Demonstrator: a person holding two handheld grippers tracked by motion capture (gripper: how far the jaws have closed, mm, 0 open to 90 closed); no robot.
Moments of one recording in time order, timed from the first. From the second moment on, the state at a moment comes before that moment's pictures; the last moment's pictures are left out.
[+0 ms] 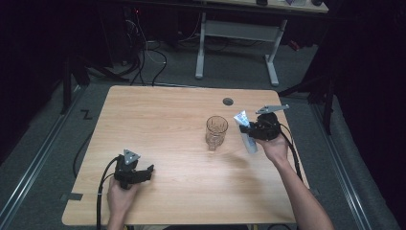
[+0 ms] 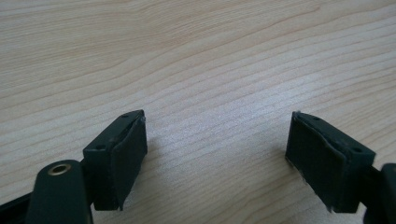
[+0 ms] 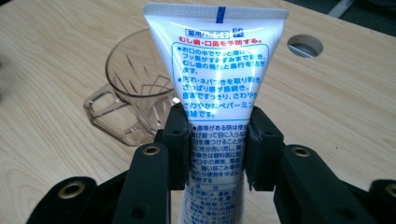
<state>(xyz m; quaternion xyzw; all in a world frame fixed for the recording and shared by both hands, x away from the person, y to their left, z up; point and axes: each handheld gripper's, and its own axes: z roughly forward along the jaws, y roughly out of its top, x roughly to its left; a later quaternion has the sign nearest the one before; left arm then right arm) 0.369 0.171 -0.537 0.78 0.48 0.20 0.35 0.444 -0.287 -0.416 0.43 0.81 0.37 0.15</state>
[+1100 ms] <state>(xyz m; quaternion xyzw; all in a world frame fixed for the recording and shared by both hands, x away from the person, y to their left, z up) 0.369 0.171 -0.537 0.78 0.48 0.20 0.35 0.445 -0.246 -0.379 0.37 0.80 0.44 0.16</state>
